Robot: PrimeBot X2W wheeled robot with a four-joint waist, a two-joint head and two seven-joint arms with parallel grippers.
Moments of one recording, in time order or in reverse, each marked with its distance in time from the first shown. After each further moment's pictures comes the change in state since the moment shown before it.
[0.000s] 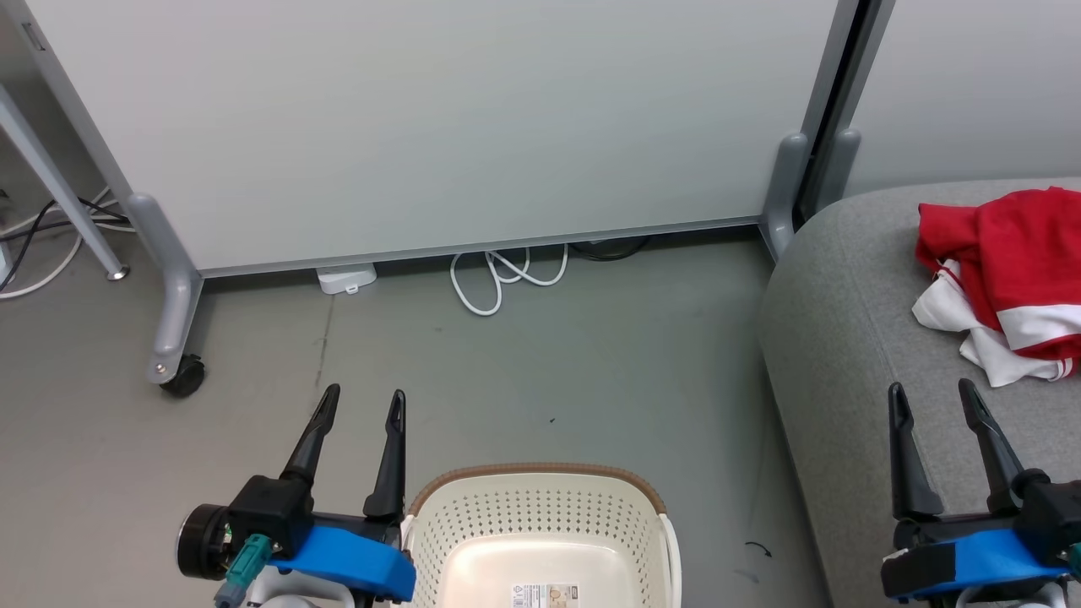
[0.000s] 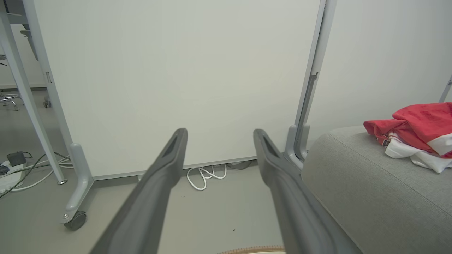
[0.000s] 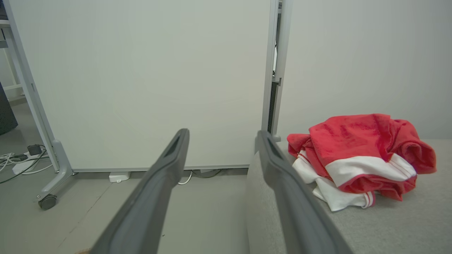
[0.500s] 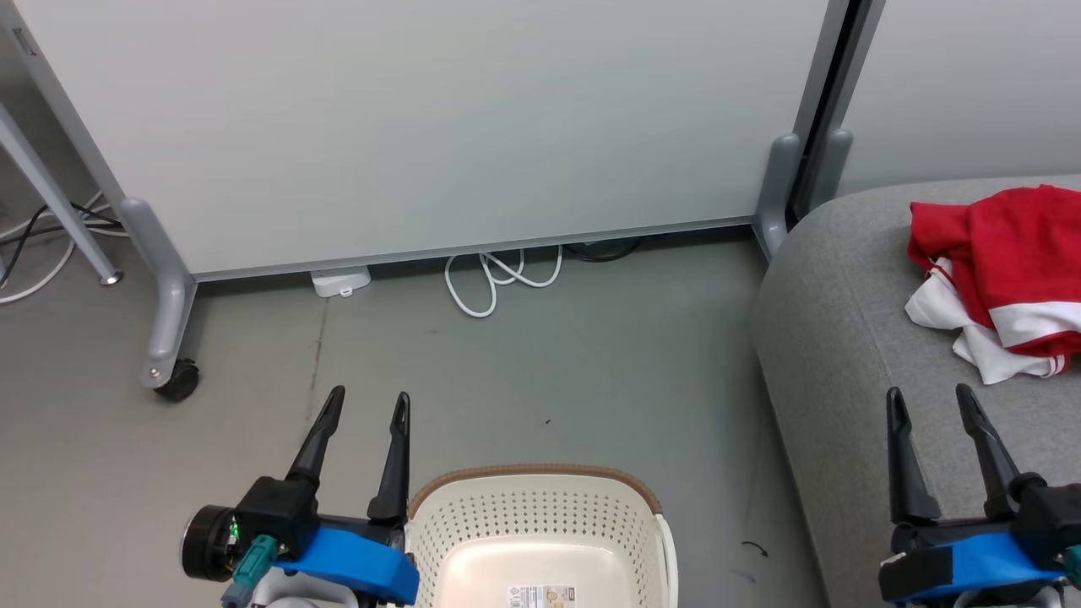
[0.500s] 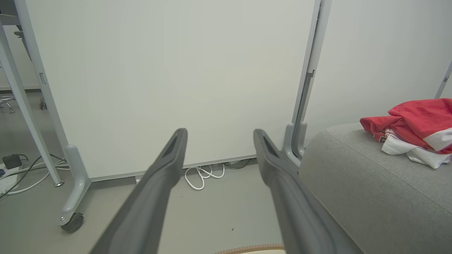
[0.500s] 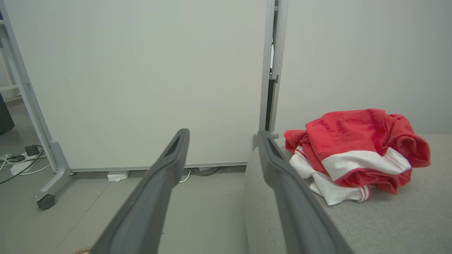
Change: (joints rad) left arm 0.001 -0.019 0.018 0.011 0.034 -0.020 0.000; right arm 0.004 0.007 -0.002 0.006 0.000 0.000 0.000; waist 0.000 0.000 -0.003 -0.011
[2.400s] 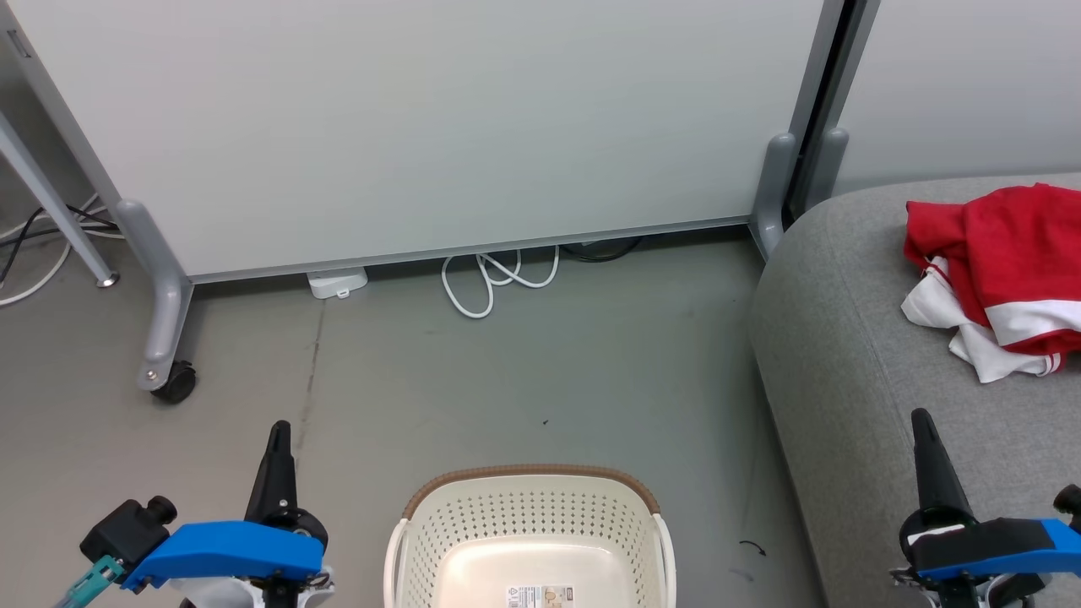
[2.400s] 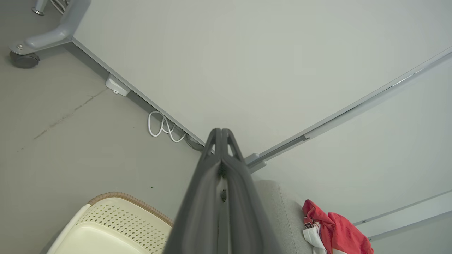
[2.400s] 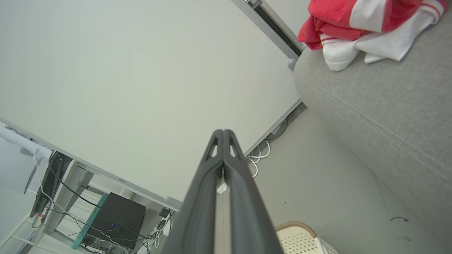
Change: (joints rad) left arm 0.025 -0.014 0.160 0.007 -0.791 -0.004 0.209; right arm -0.030 0.010 0.014 0.089 0.848 0.000 0.210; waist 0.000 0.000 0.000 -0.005
